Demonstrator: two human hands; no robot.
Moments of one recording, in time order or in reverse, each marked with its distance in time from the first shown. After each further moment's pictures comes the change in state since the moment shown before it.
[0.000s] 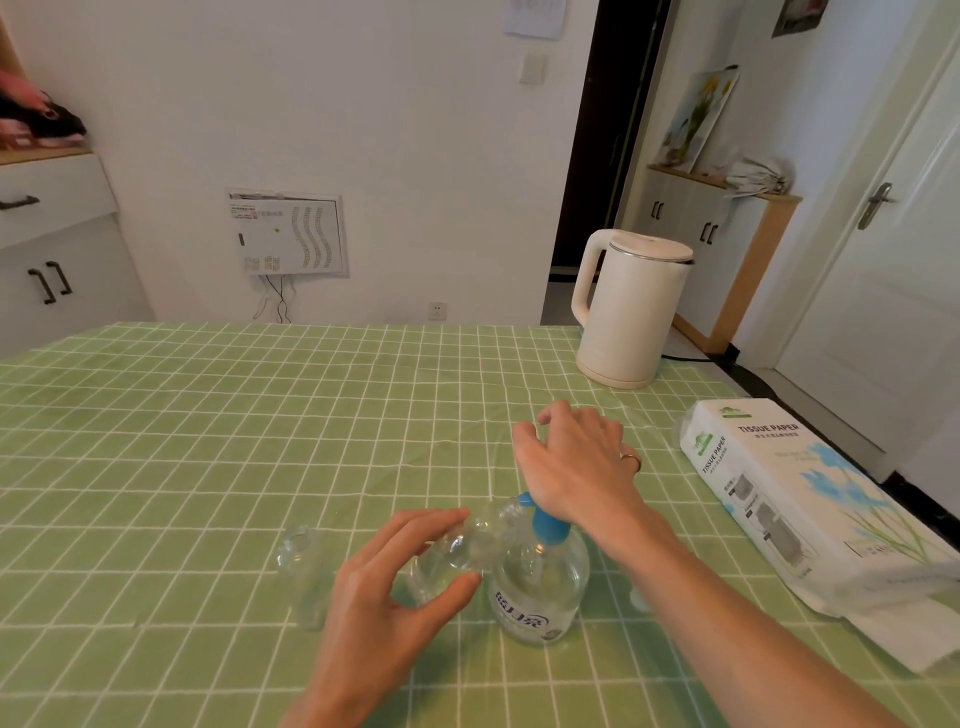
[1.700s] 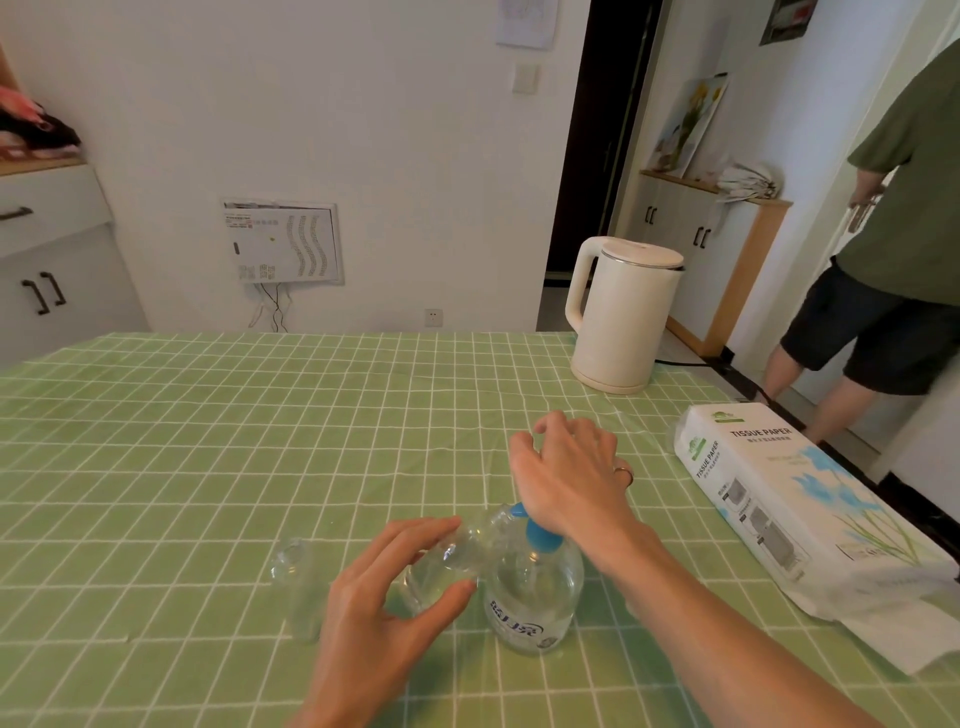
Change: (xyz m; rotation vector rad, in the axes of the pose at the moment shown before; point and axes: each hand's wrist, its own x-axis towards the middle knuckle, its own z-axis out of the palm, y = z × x) left_hand -0.001 0.003 0.001 -0.005 0.017 -0.001; right_hand -0.003 0.002 0.002 0.030 0.004 0.010
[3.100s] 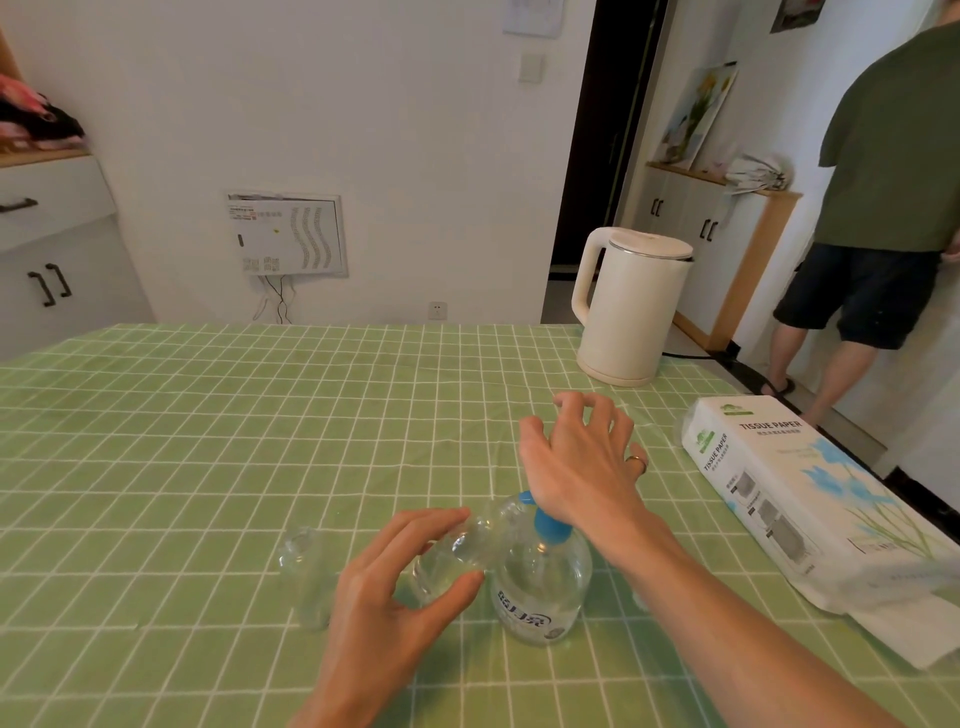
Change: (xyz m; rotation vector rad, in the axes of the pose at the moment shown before) left_hand 0.000 -0.002 0.001 -0.004 0.008 0.008; right_hand 0.003 0.002 0.005 0.012 0.065 -0.025
